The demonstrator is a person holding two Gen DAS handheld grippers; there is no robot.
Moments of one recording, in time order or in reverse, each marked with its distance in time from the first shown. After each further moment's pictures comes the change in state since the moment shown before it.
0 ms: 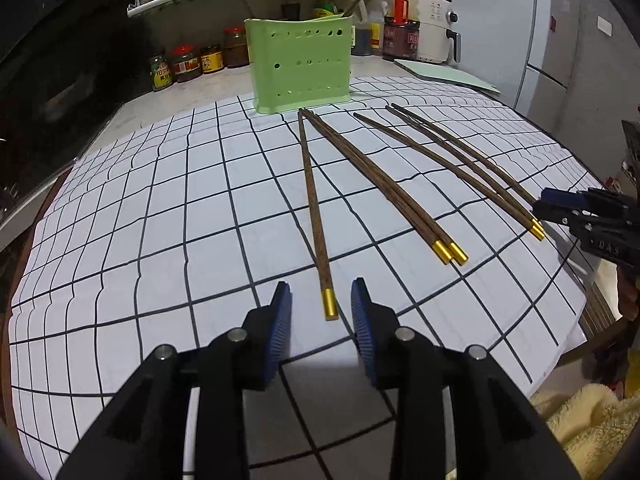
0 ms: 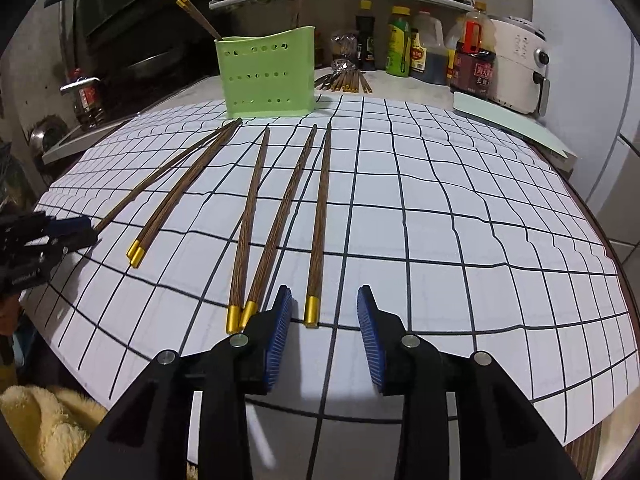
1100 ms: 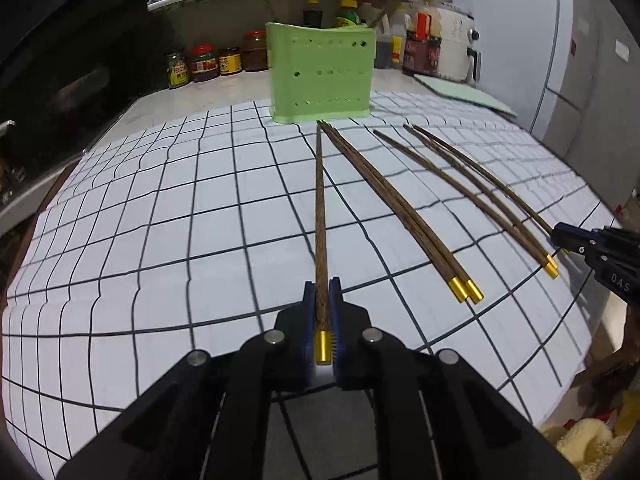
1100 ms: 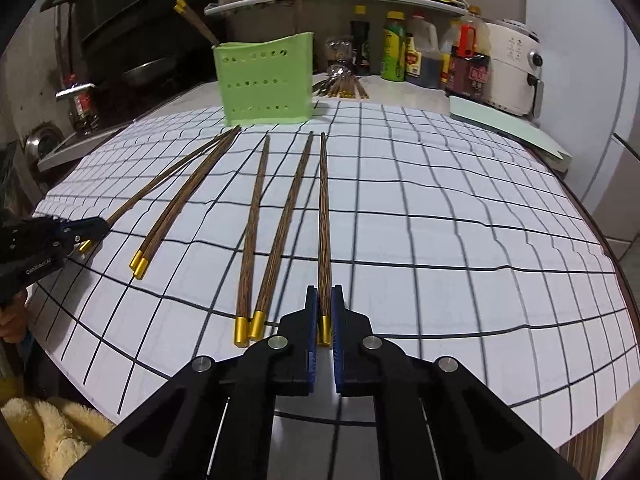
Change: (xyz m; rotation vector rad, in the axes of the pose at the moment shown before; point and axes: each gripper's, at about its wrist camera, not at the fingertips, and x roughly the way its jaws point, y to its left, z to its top) left arm 0.004 0.010 0.010 -0.088 -0.042 0.018; right arm -0.008 -0.001 0.000 0.038 -0.032 -0.011
